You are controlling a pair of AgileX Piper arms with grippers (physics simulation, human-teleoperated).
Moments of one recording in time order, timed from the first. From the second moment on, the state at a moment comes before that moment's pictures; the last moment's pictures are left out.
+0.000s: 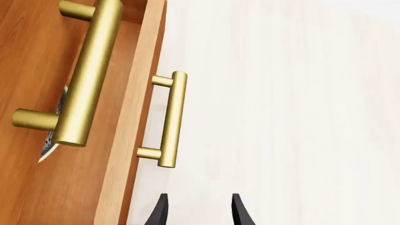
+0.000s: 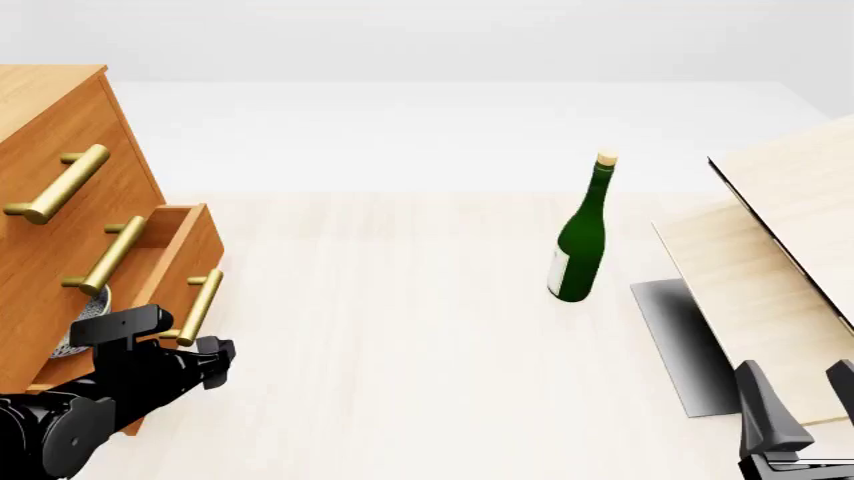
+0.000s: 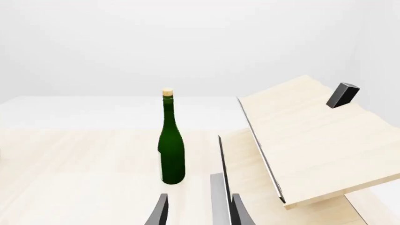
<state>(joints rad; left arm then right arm) -0.08 1.29 -0.31 -0.17 -0.30 0.00 0.01 0.00 0.00 -0.01</state>
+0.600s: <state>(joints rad) 0.03 1.28 -0.30 -0.17 -0.26 0.00 0.01 0.00 0.00 -0.01</state>
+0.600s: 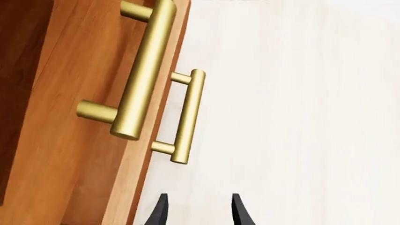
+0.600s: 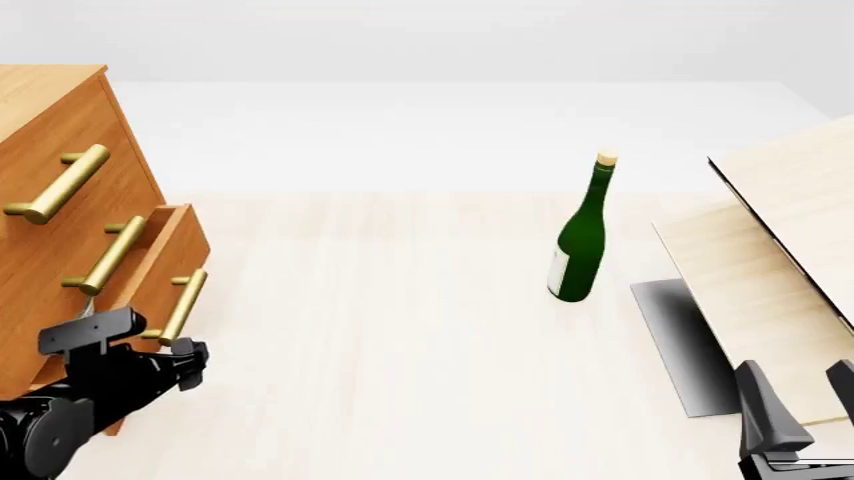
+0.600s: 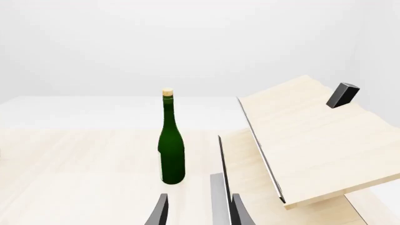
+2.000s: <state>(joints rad) 0.35 1.26 -0.23 -0.21 -0.18 0.00 0.01 0.00 0.00 -0.01</state>
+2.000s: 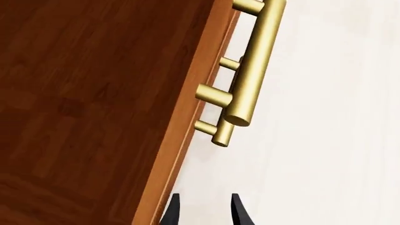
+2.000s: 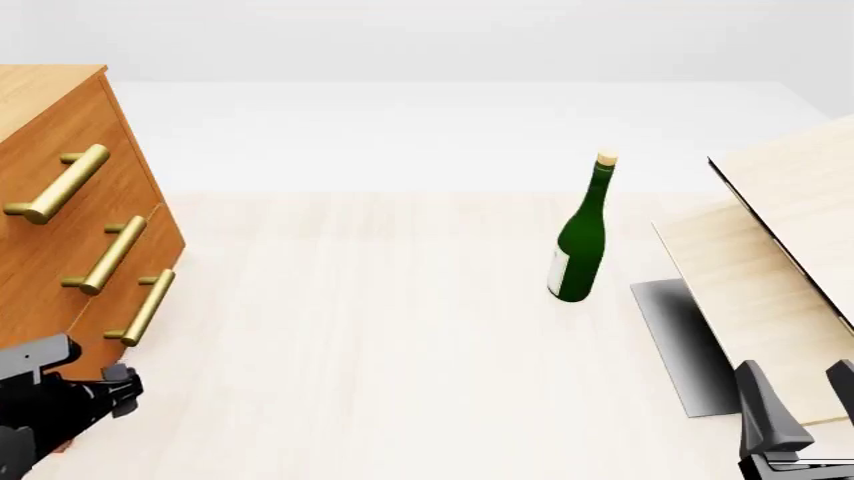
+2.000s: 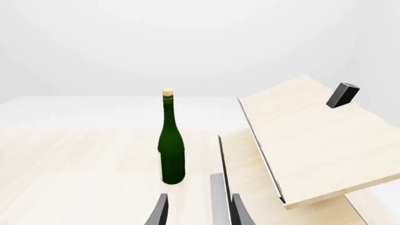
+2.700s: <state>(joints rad) 0.49 1.13 -0.14 -0.25 -0.19 0.00 0.01 0.00 0.00 -0.01</state>
